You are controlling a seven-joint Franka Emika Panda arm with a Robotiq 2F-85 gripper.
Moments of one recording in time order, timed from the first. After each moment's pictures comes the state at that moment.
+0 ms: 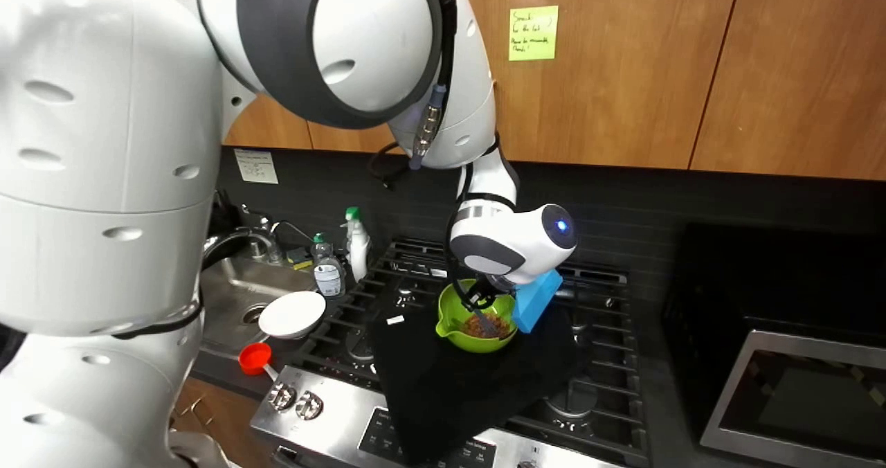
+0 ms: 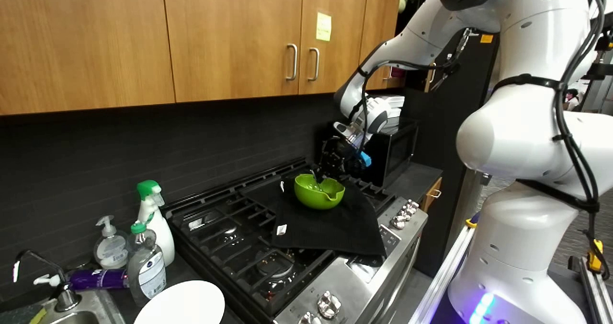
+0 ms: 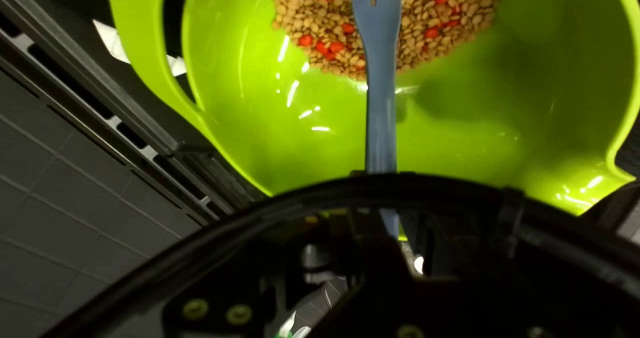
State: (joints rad) arm -0.94 0.44 0.53 -2.25 0.91 2.56 -2.60
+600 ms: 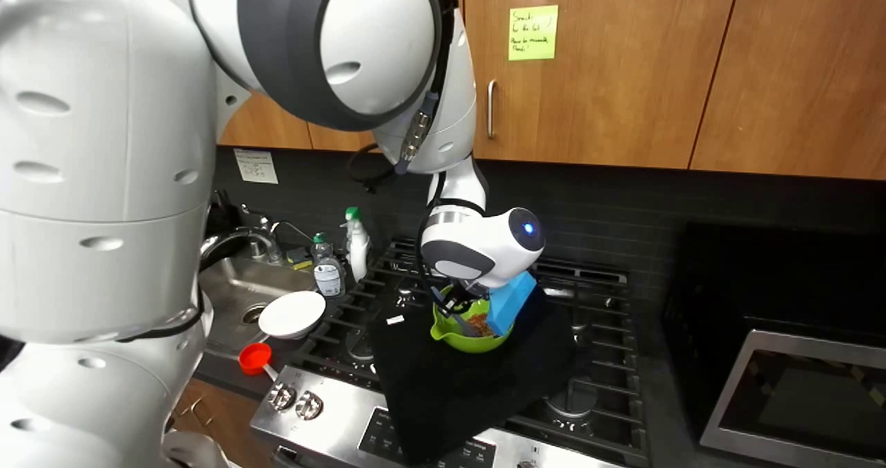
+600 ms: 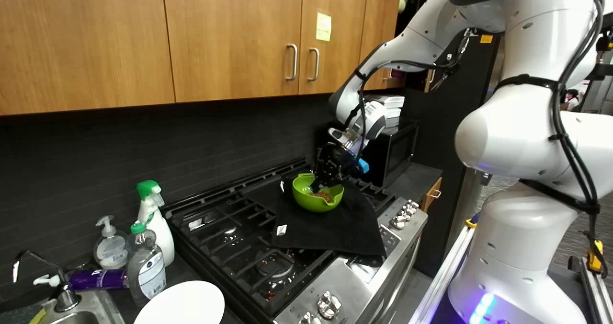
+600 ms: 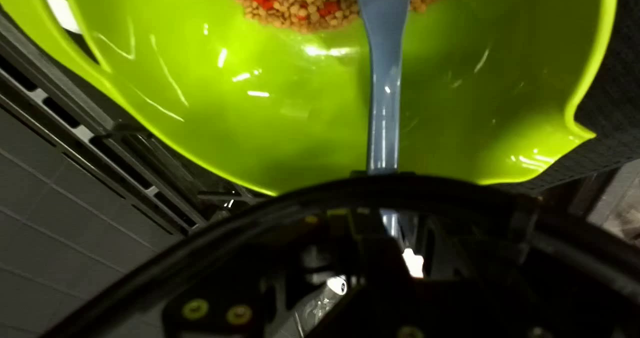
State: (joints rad) arm -1.03 0.44 0.69 -2.36 0.88 2.66 -2.60
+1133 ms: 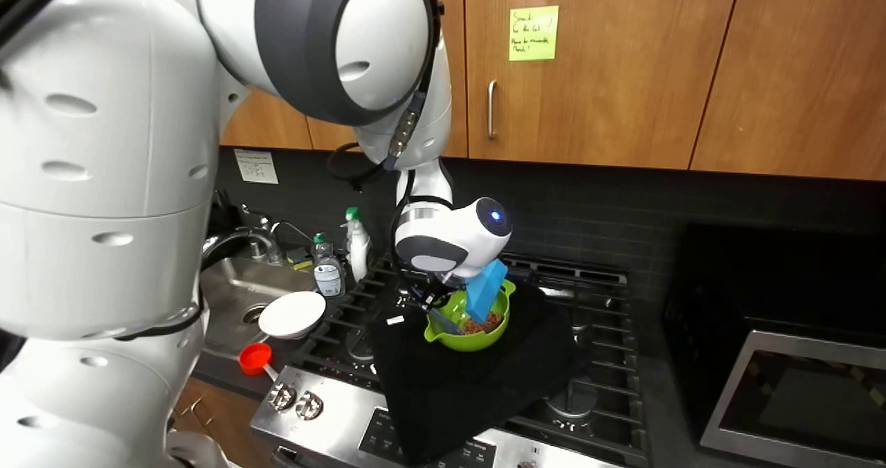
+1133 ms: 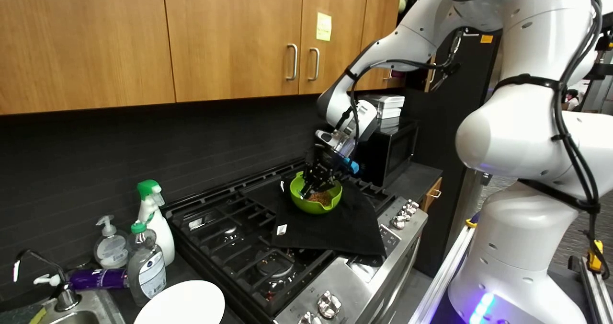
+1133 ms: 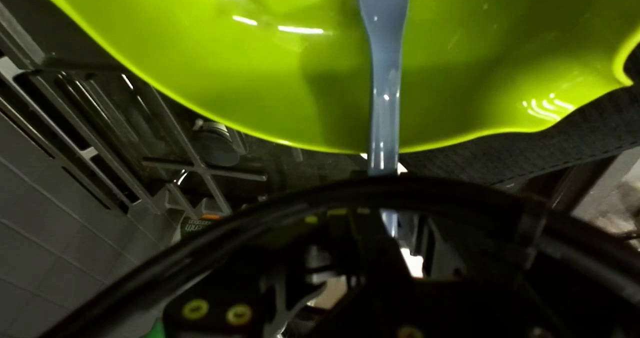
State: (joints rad) arm -0.99 0.44 0.75 -2.40 0.82 2.72 -2.60
